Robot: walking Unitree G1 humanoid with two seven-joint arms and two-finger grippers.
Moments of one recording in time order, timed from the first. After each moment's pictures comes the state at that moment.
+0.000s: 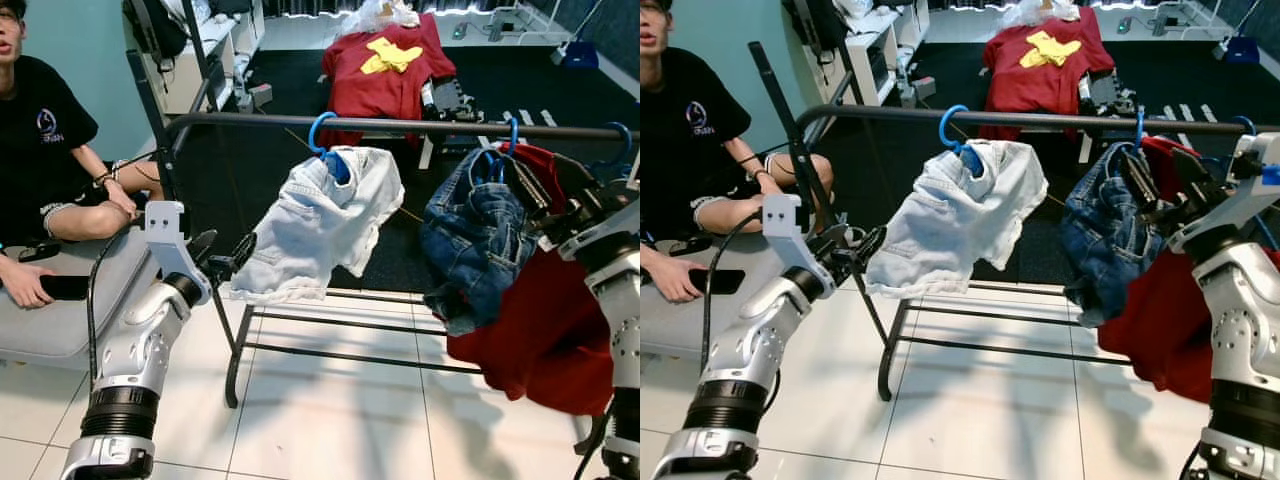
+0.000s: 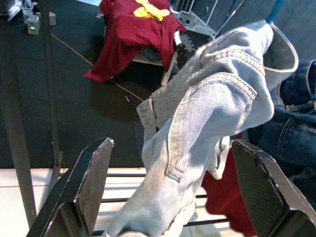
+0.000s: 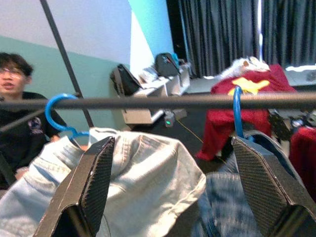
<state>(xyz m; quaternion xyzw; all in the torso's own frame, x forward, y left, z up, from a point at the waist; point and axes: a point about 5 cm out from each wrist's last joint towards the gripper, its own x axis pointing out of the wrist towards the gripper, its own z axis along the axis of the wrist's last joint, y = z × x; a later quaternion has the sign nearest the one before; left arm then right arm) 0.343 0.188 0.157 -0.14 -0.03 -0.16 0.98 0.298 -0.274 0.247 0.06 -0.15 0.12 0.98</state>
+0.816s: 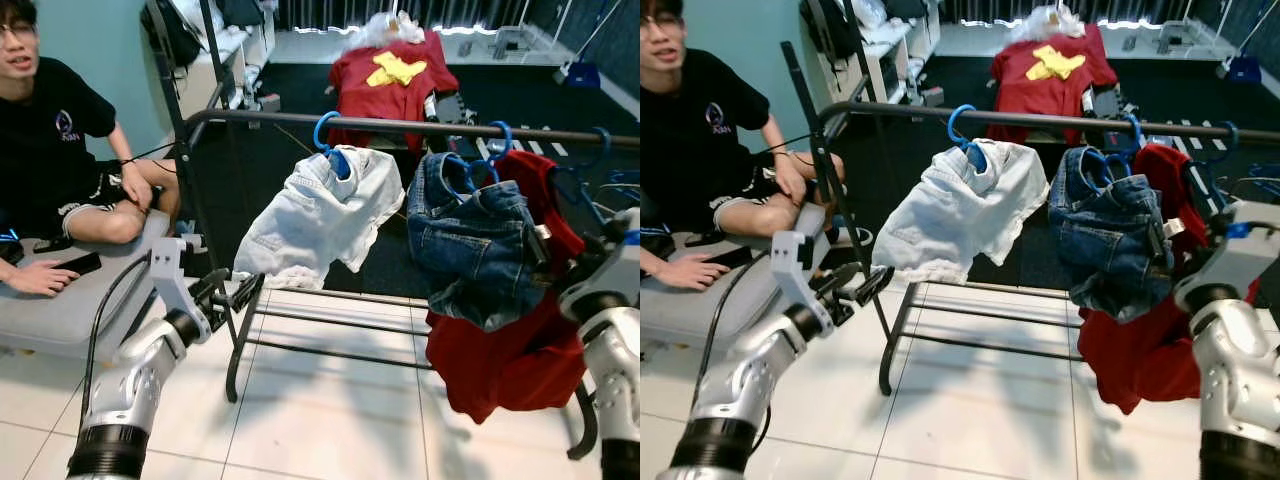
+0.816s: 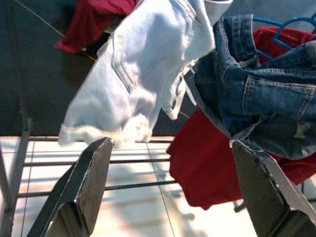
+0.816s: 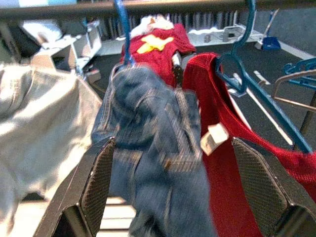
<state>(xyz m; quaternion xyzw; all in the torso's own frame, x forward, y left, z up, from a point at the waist) 0.317 0.169 0.121 -0.15 0.03 -0.23 0.96 0.281 -0.303 0.179 0.01 -0.04 -0.10 0.99</state>
